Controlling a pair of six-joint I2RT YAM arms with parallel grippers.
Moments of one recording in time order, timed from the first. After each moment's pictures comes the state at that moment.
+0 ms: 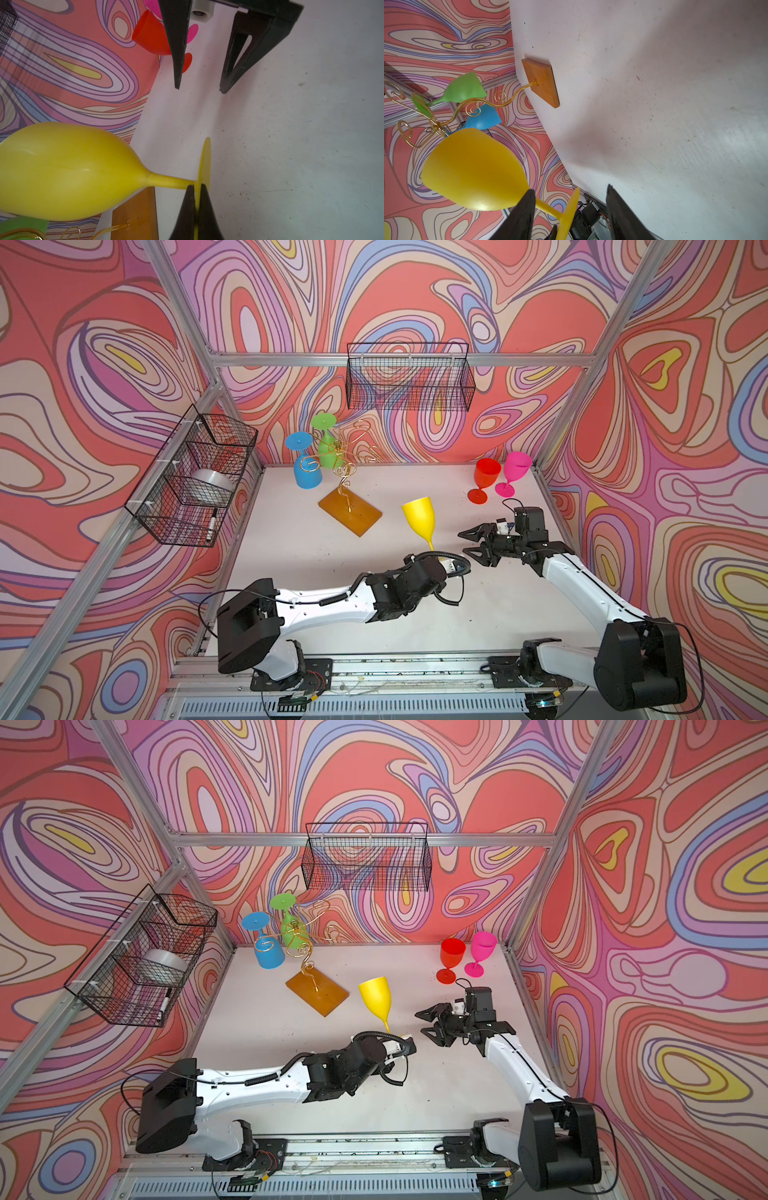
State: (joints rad) left arm -1.20 1.53 0.98 0.01 -0.55 0.49; right arm 0.06 1.23 0.75 -0.34 -0.79 1.19
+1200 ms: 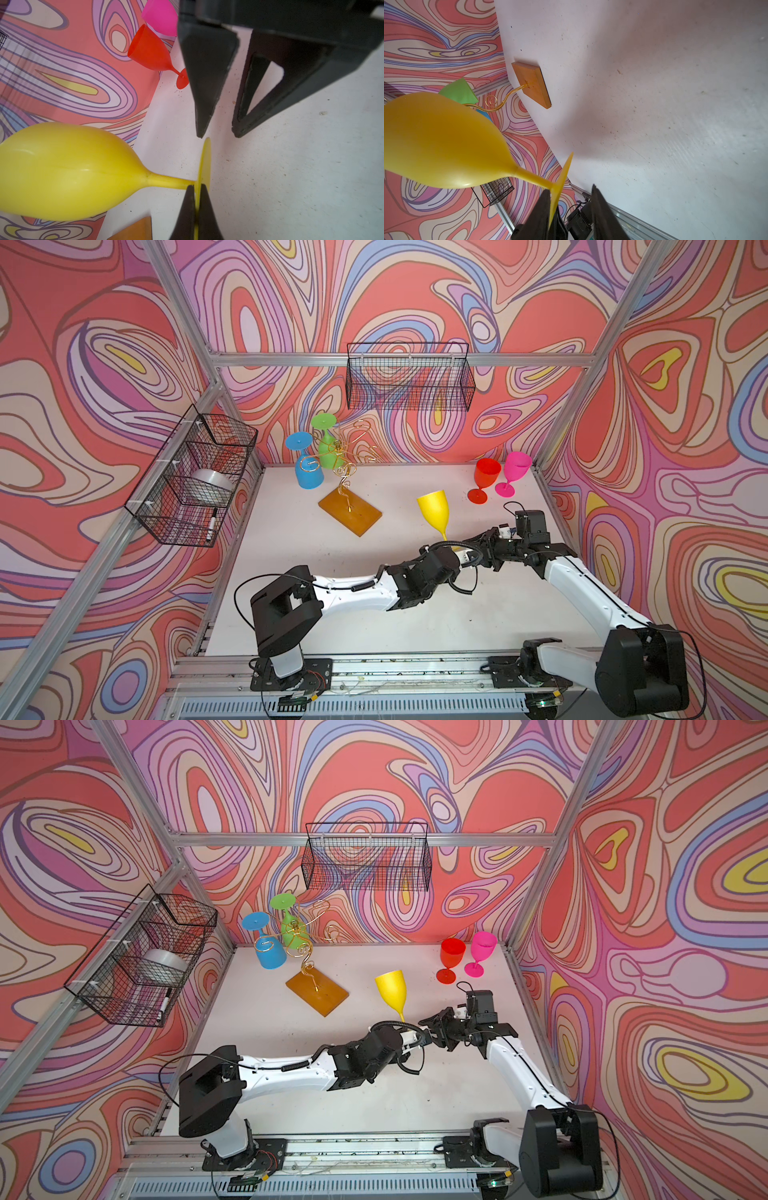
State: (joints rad) left arm -1.15 1.72 1.10 0.13 -0.51 0.55; right arm 0.06 1.20 0.75 -0.43 -0.76 1.18
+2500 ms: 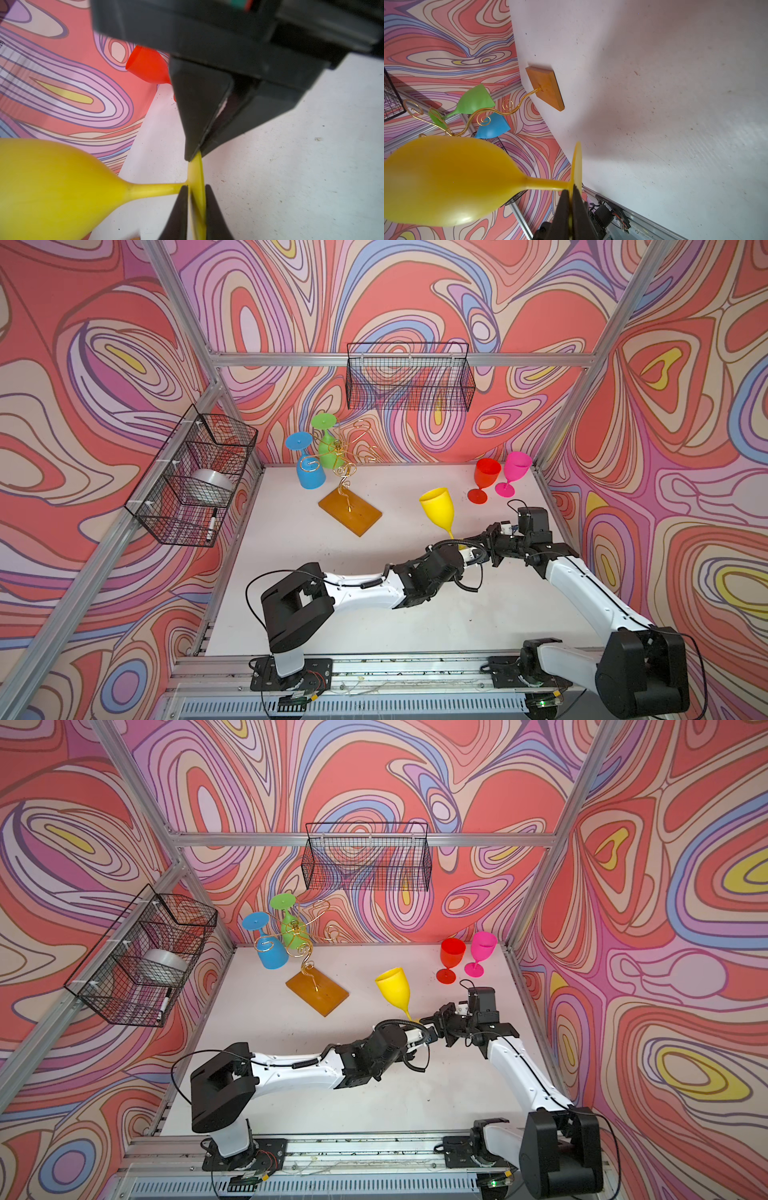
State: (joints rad) left arm -1.15 1.78 1.13 0.22 -0.47 0.51; right arm 0.05 1.19 0.75 -0.35 -0.77 1.27
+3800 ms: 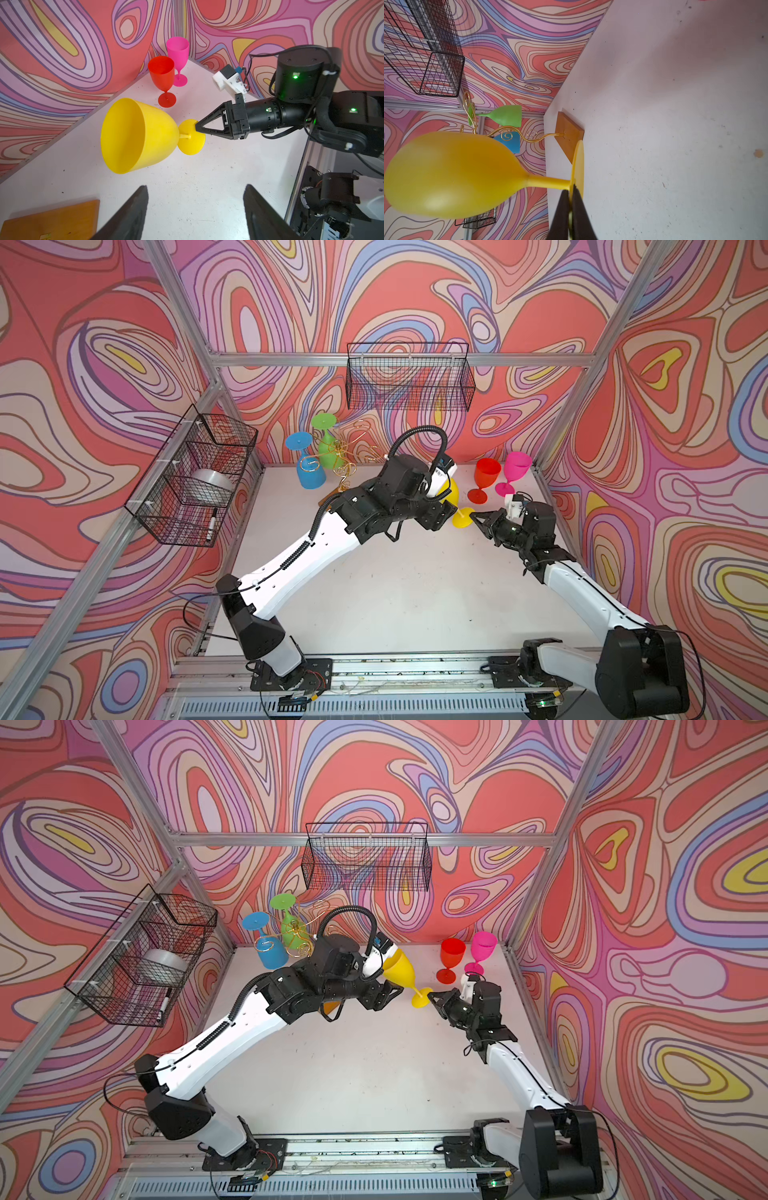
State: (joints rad) left arm -0.87 1.63 1.84 -0.74 0.07 -0.07; right arm 0.05 1.19 0.68 0.11 -0.57 1.06
